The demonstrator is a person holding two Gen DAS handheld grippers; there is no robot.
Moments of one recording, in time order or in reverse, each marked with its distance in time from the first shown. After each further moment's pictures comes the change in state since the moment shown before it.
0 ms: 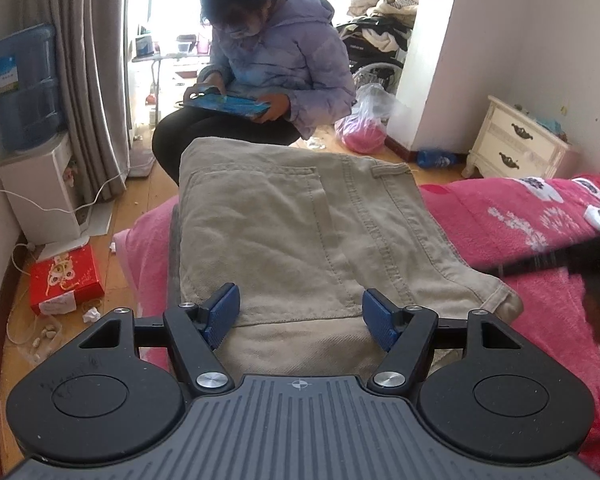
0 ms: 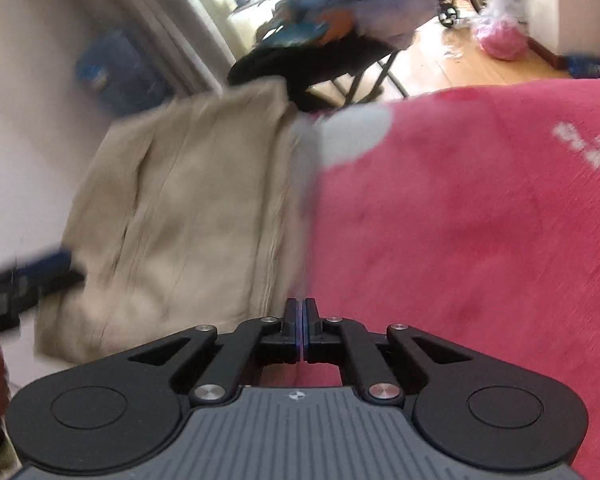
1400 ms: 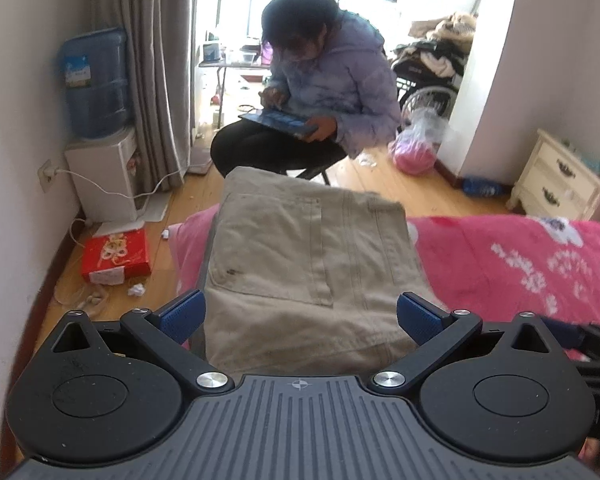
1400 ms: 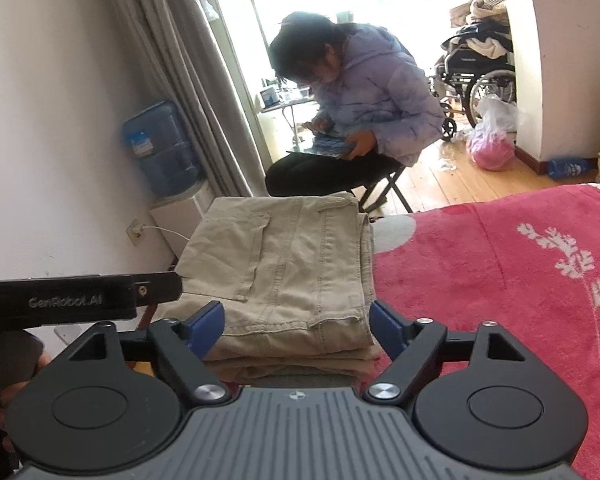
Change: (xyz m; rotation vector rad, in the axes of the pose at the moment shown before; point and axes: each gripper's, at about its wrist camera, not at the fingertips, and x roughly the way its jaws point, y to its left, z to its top) left arm -0.073 -0.056 0.015 -0.103 -0.018 0.194; right arm -0.124 0.087 -0.043 -0.057 -0.325 -0.023
